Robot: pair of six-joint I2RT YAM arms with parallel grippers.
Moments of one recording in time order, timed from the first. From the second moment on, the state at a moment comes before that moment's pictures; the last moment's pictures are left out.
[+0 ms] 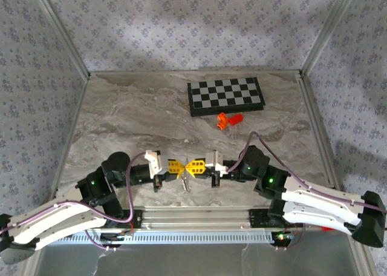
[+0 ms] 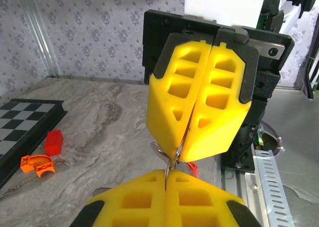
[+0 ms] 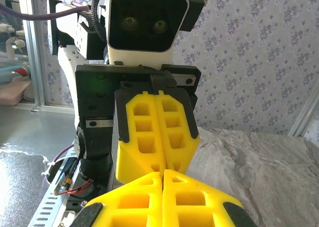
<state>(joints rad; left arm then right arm) -1.07 0.58 0.58 -0.13 0.29 0.05 1.10 0.84 0.57 0.29 -0.40 -0.19</state>
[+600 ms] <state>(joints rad) -1.08 0.59 0.58 -0.13 0.31 0.05 1.10 0.81 0.57 0.23 -0.43 -0.26</state>
